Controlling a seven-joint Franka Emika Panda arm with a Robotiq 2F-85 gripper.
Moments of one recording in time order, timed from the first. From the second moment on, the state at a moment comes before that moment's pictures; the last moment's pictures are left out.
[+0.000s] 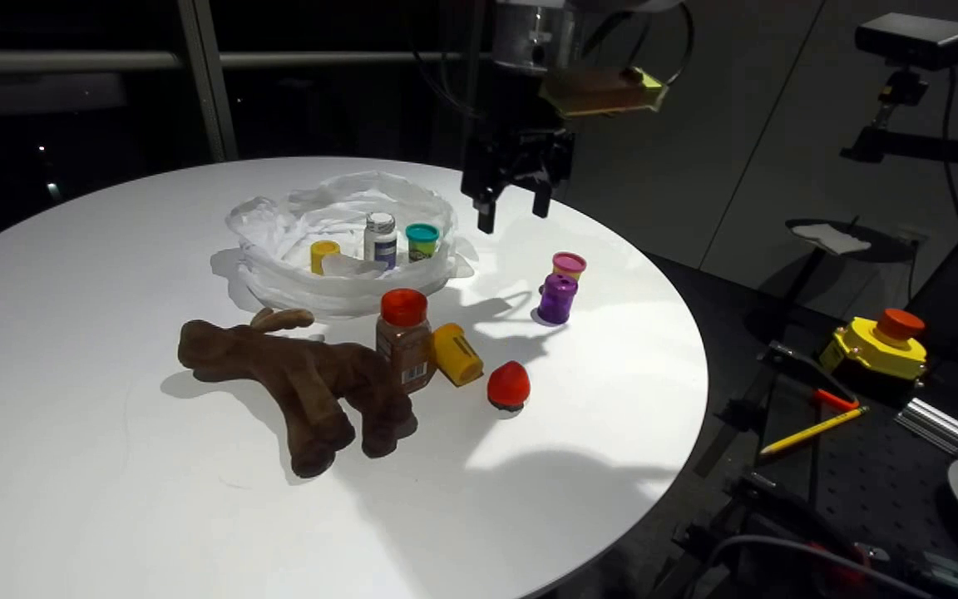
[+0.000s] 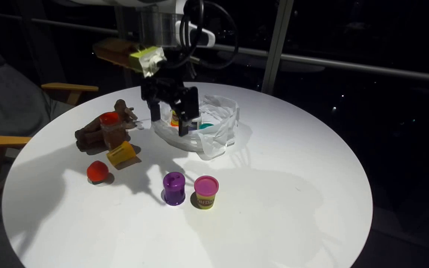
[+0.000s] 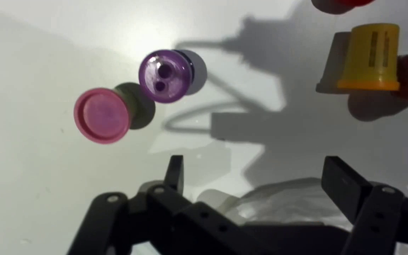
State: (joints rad) arm 0.10 0.27 -0.02 -2.23 -0.06 2.48 0.32
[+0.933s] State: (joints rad) arm 0.07 0.28 -0.08 -2.45 -0.06 2.66 0.33
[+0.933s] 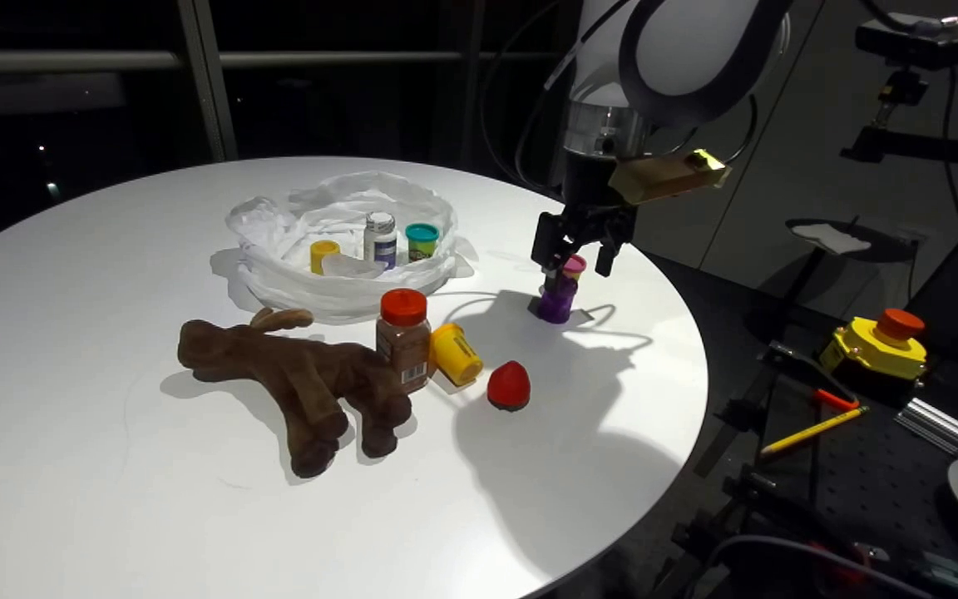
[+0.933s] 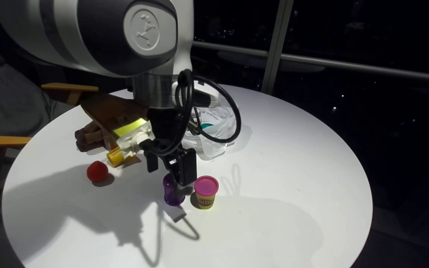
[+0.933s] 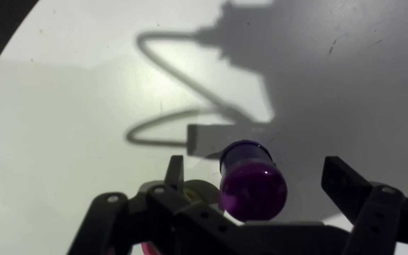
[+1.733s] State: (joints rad) arm 0.06 0.35 -0.08 -2.43 0.01 2.77 0.33
